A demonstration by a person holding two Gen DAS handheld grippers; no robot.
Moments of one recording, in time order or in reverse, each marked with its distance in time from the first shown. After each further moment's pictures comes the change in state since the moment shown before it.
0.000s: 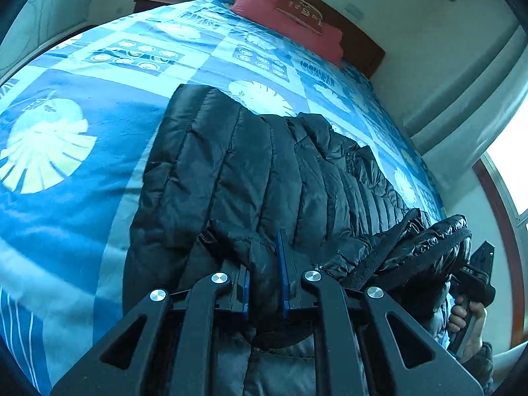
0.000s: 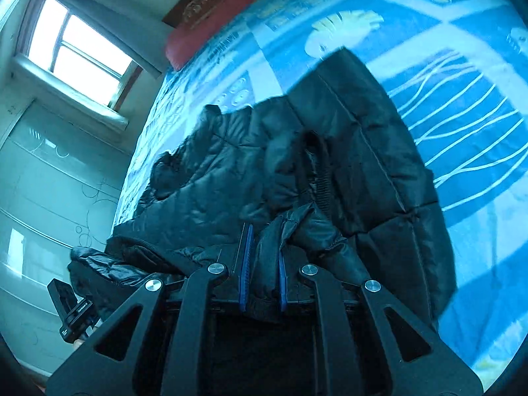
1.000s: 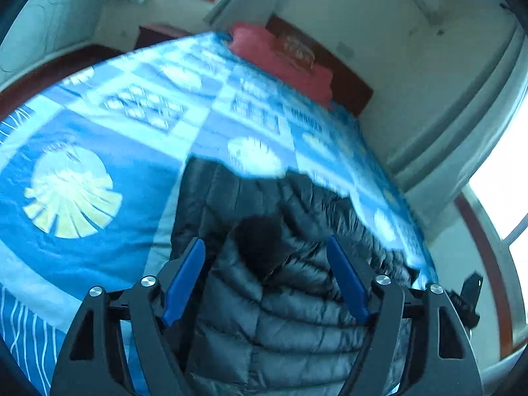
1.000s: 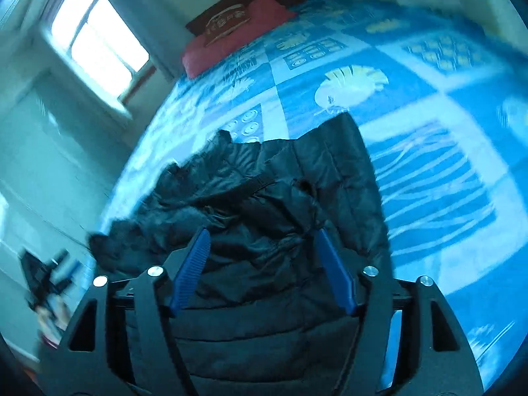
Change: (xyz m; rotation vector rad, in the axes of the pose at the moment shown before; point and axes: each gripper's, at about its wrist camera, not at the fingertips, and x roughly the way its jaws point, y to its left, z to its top) left arm -0.045 0.005 0.034 -0.026 -0.124 -0.055; right arm -0.051 0.028 0.012 -0.233 -0.080 -0.097
